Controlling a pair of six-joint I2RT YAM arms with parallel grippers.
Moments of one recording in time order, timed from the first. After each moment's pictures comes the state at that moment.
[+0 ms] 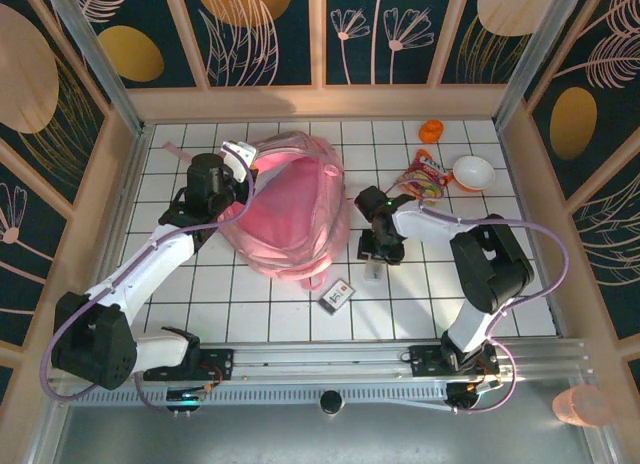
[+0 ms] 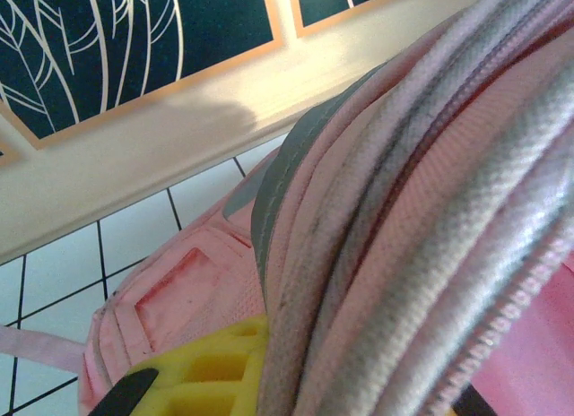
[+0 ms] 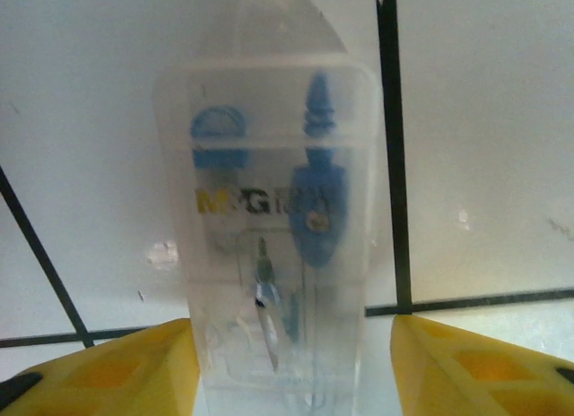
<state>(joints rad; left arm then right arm) -0.35 1.28 0.91 -0.01 0.00 0.18 0.58 1.71 1.03 -0.78 -0.04 0.69</state>
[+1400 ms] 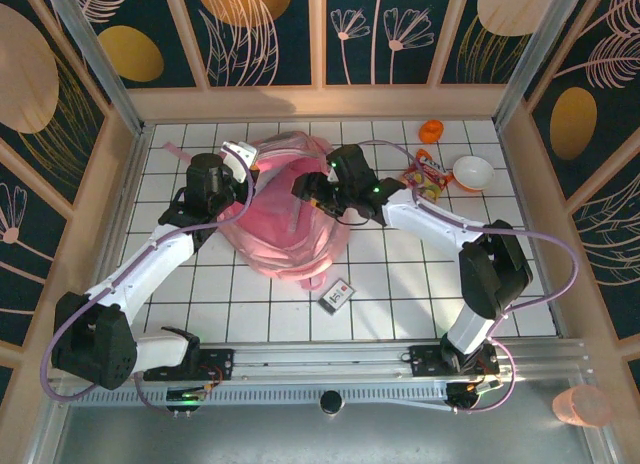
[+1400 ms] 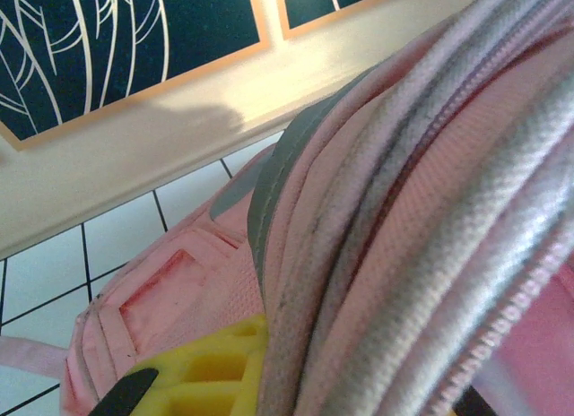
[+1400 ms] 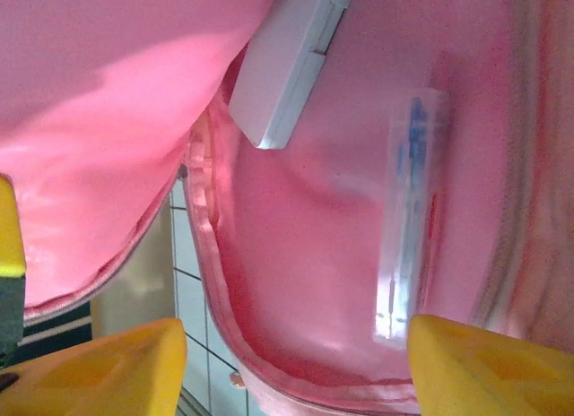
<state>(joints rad) -0.35 1.28 0.91 -0.01 0.04 0.17 0.71 1.68 1.26 -0.24 -0.32 1.00</state>
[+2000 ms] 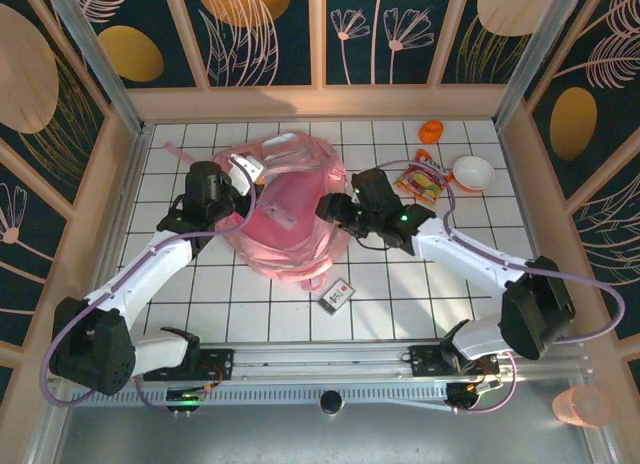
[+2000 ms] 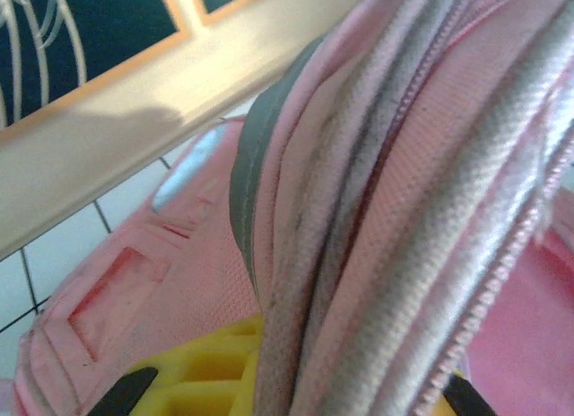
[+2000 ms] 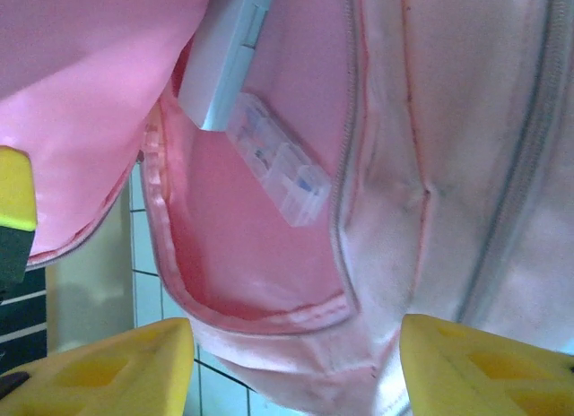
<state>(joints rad) -0.34 1.24 0.83 -0.04 0.22 0.33 0.73 1.37 0.98 -0.27 -0.16 1.00</state>
